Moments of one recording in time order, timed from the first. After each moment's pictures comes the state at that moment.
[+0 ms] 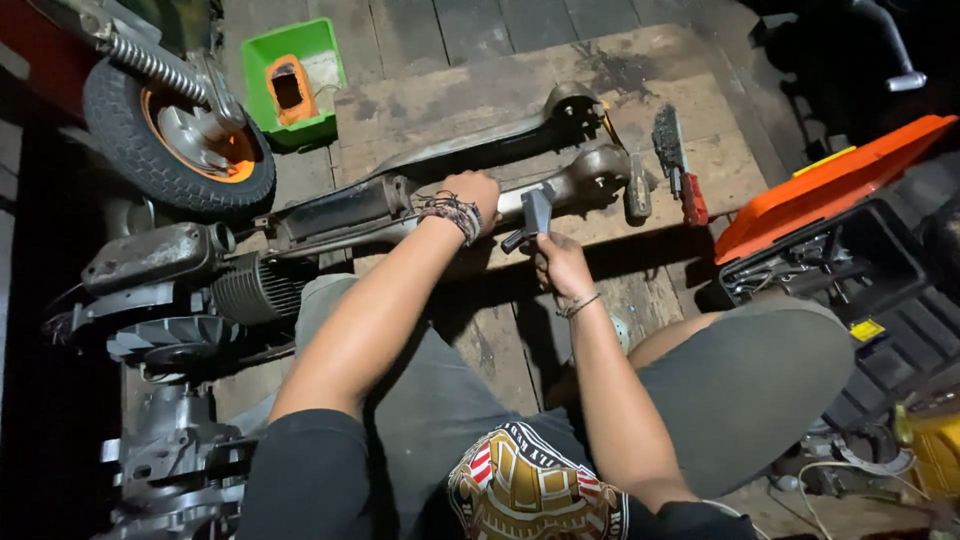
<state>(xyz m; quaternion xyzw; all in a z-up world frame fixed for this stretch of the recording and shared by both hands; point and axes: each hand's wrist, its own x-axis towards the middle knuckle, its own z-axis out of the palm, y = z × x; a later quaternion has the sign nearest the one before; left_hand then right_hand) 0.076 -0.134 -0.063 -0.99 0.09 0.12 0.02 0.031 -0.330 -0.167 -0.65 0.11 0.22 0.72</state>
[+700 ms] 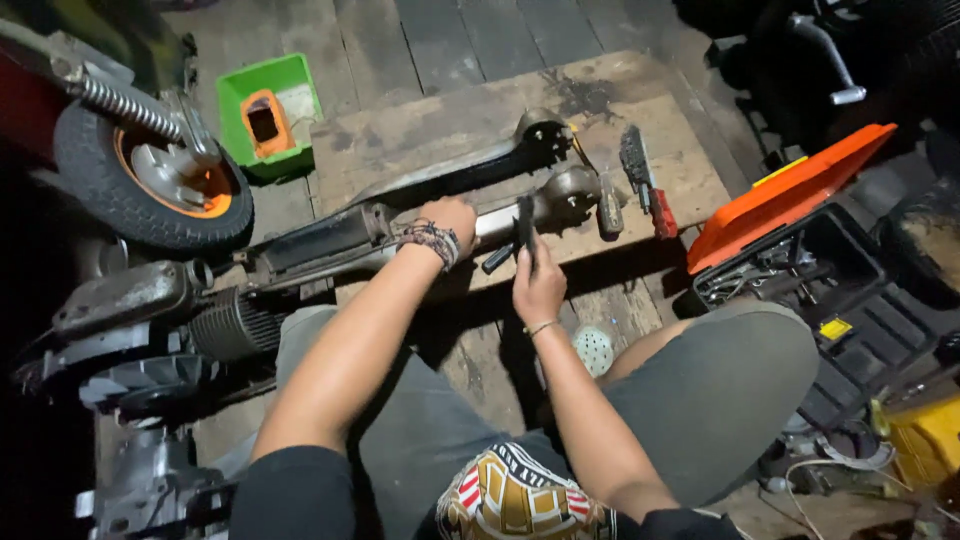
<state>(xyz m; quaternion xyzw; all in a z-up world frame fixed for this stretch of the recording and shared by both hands) 0.064 -0.138 -0.034 -0.98 0.09 0.15 0.01 0.002 -0.316 -0.130 -0.87 -0.06 -0.20 0.45</state>
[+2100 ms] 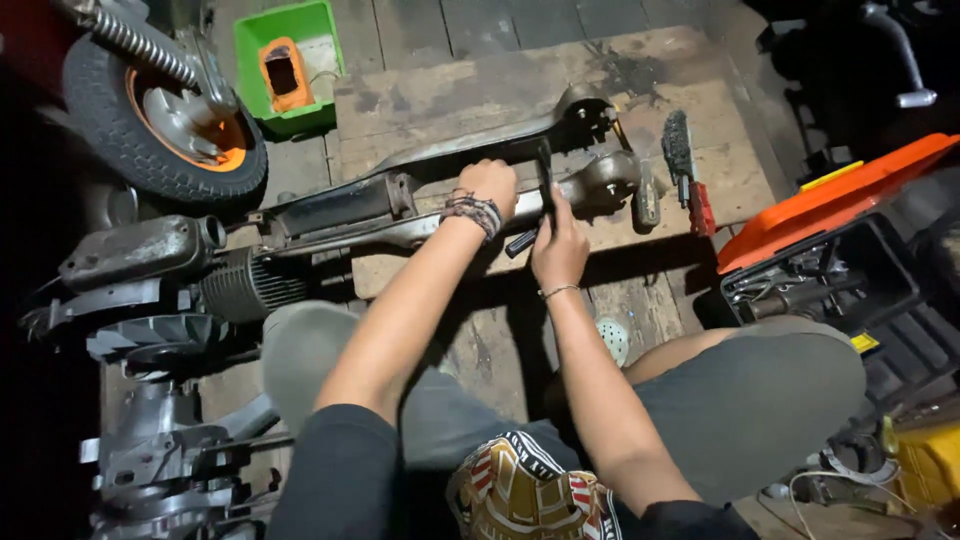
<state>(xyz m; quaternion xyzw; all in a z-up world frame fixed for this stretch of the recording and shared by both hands) 0.122 -0.138 -0.148 -1.00 0.05 -0.03 -0.04 0.041 -0.297 -0.147 -0.89 -0.11 -0.24 0.38</state>
